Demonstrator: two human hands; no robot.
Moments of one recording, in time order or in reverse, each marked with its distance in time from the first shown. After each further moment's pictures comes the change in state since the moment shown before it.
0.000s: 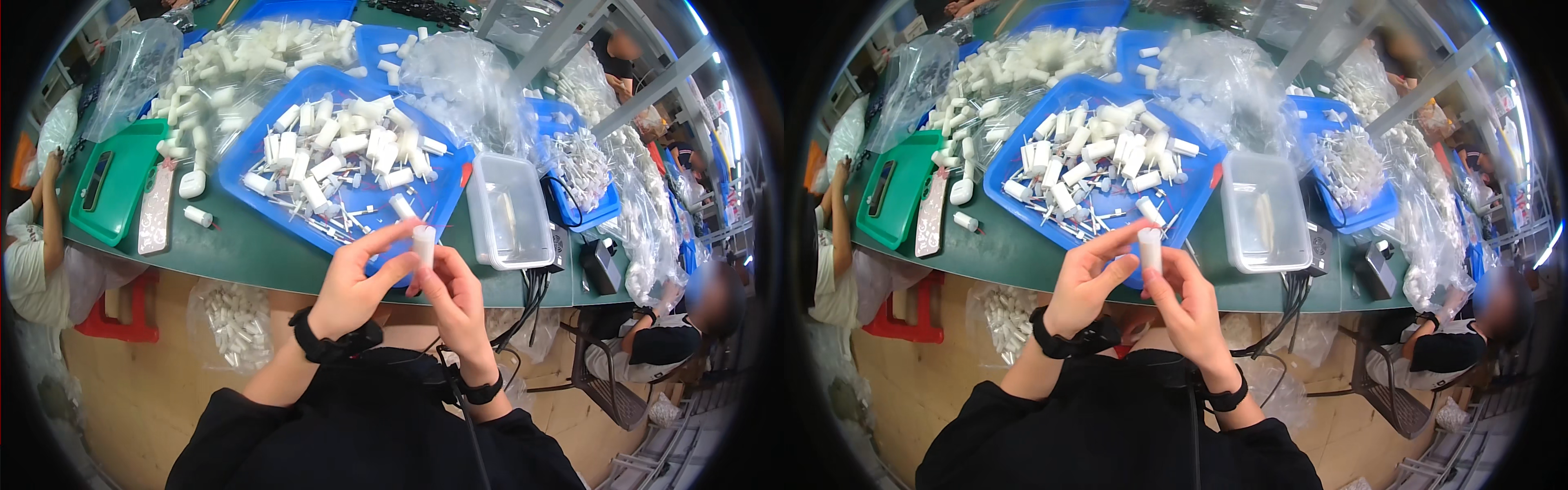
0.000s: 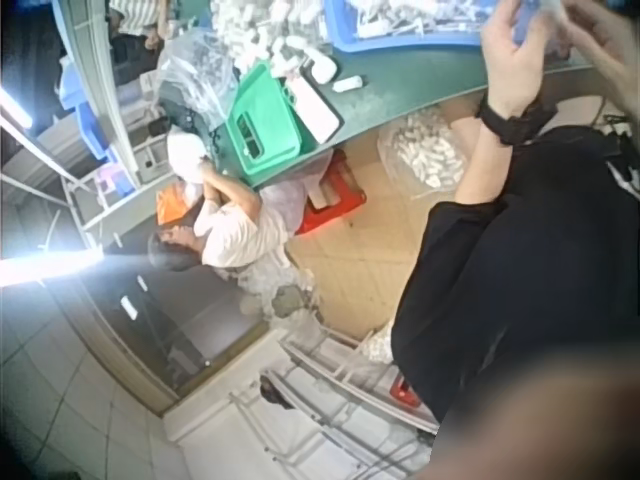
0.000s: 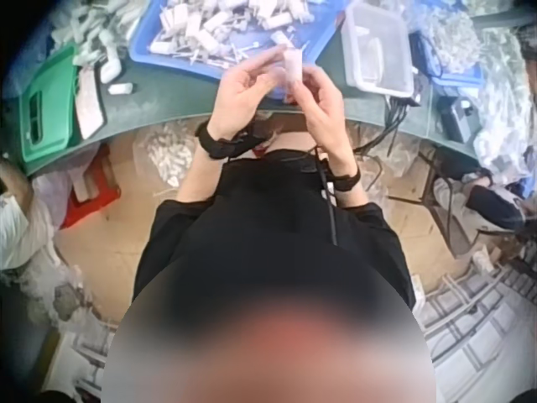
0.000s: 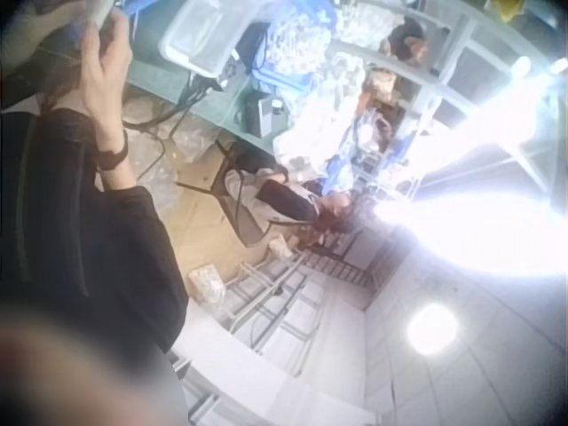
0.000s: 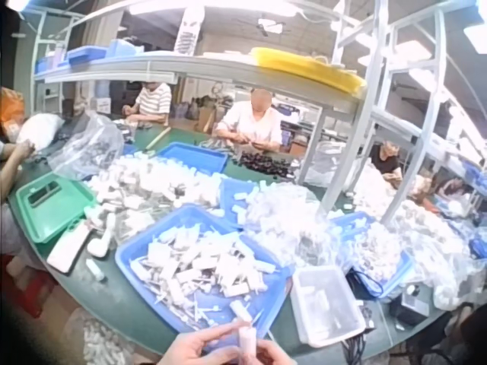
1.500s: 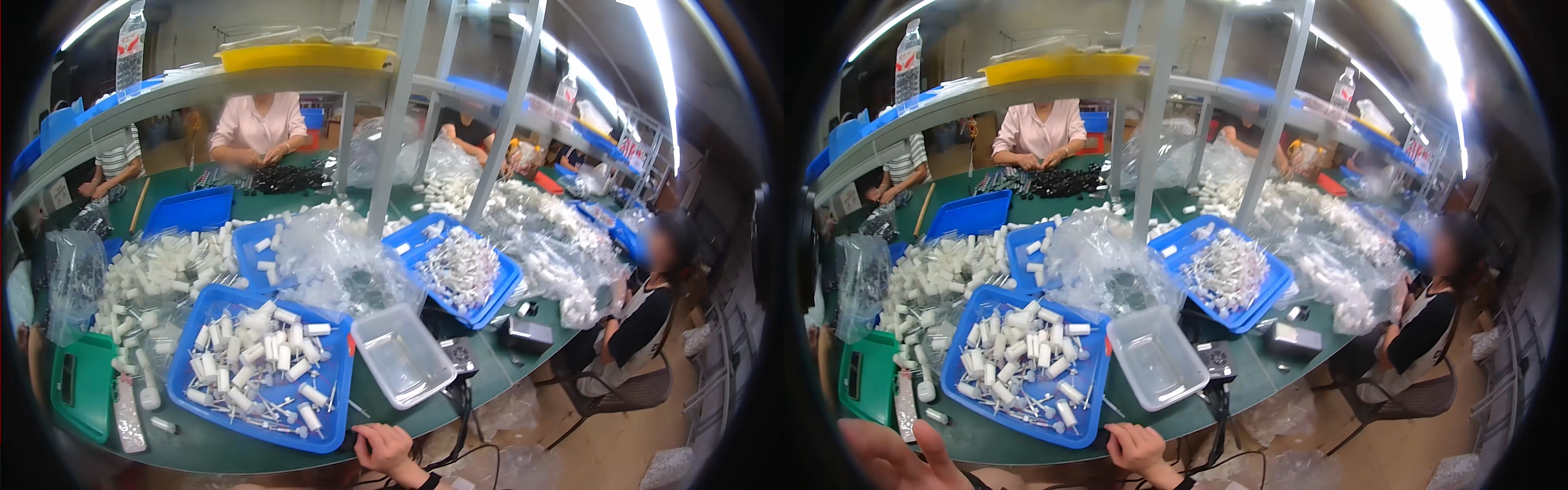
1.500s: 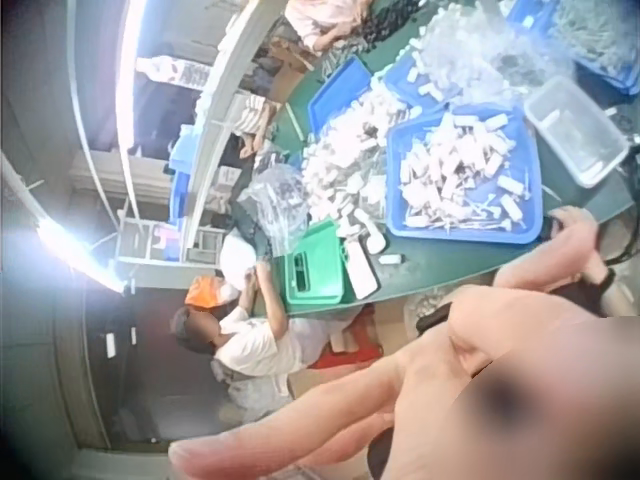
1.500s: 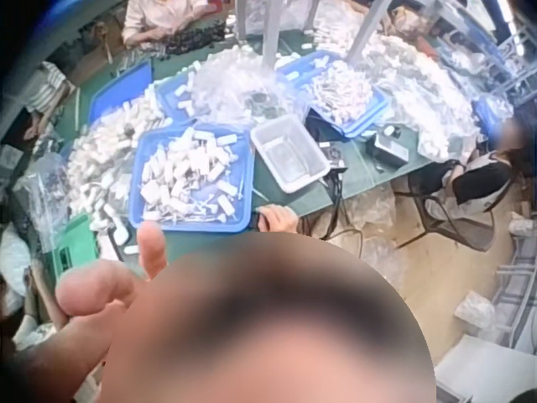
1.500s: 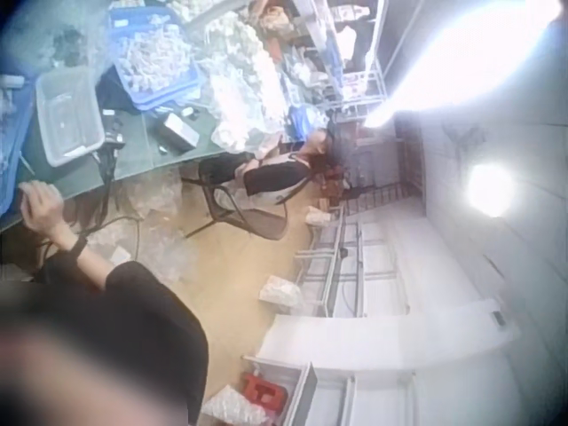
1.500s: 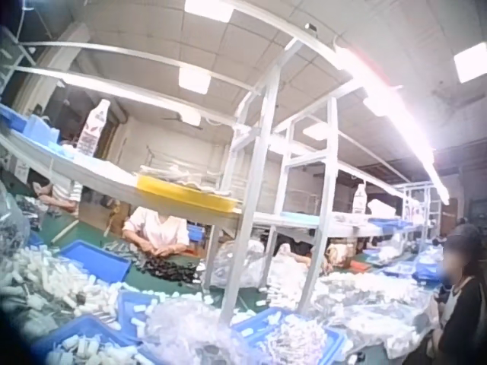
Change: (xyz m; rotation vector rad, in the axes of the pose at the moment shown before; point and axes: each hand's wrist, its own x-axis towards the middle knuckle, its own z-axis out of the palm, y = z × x) left_hand 0.055 0.169 0.043 -0.481 -0.557 0.799; right_hand -0.012 0.085 -0.023 -1.133 0.560 -0.672
